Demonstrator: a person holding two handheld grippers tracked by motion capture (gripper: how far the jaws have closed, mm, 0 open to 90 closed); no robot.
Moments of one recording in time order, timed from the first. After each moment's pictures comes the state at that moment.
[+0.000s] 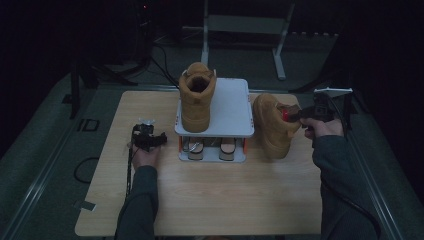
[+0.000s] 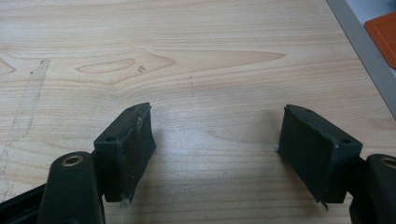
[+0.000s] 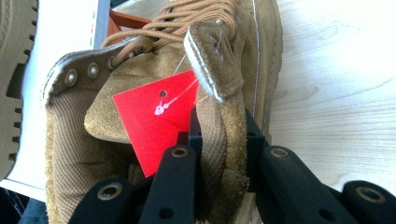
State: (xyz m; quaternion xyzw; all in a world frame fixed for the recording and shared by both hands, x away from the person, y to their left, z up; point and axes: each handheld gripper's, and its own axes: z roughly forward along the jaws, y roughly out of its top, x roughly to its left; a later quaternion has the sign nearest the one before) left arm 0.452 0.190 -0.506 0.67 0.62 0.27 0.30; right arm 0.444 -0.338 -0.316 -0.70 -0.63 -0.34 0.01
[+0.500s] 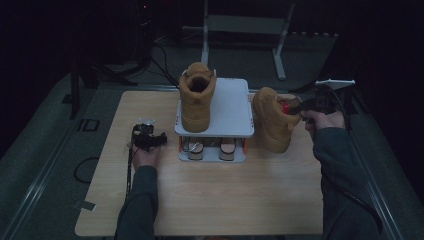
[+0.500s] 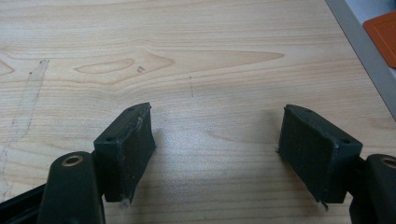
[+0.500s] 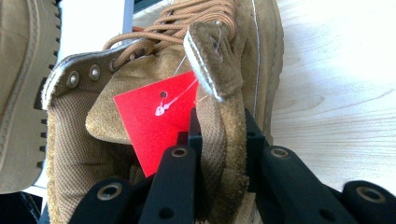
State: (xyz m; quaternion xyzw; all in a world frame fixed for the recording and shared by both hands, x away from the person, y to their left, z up) left arm 0.452 0.190 -0.506 0.67 0.62 0.27 0.30; right arm 0.450 -0.332 -0.291 -0.71 -0.62 -0.34 0.01
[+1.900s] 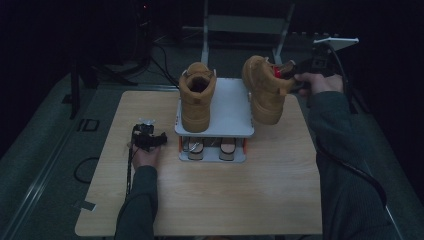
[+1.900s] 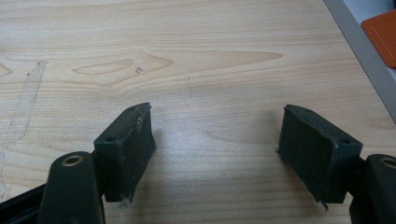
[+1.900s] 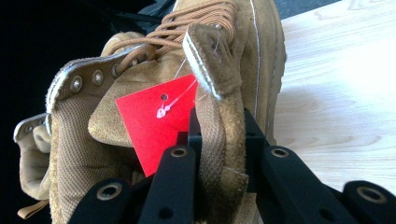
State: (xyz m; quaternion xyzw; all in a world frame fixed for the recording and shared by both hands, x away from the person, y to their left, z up) left arm 0.452 0.190 -0.506 0.67 0.62 0.27 0.30; right arm 0.464 -0.278 -0.189 -0.69 -0.62 -0.38 0.01
